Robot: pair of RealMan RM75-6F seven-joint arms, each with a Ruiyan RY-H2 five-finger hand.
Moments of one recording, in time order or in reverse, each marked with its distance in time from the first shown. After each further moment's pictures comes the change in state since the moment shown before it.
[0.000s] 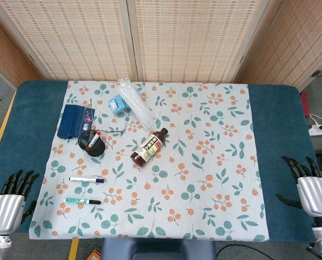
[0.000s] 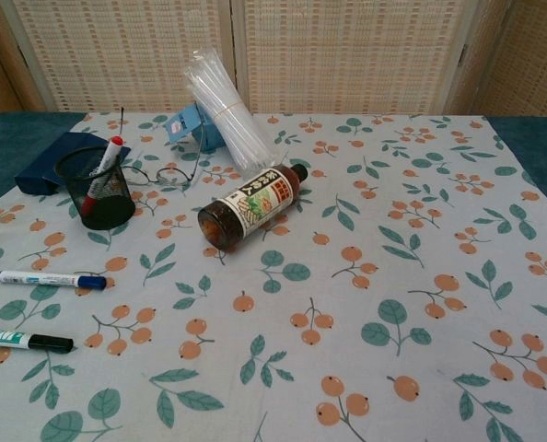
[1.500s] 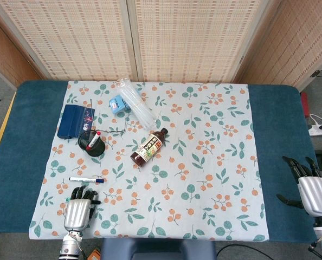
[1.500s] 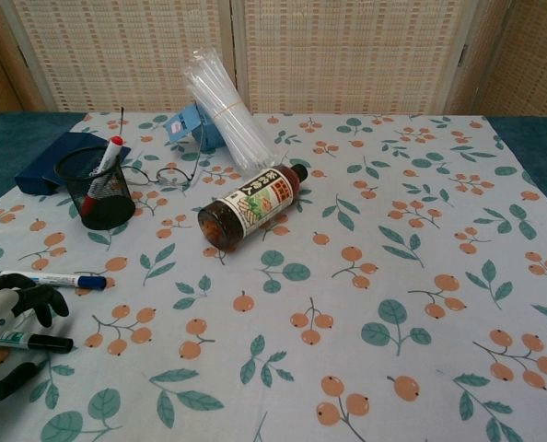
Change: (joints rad) left arm -0.027 -0.618 -0.022 0.223 -0.180 -0.140 0.420; right arm 0.003 0.011 -0.002 0.008 -0.002 -0.013 0.037
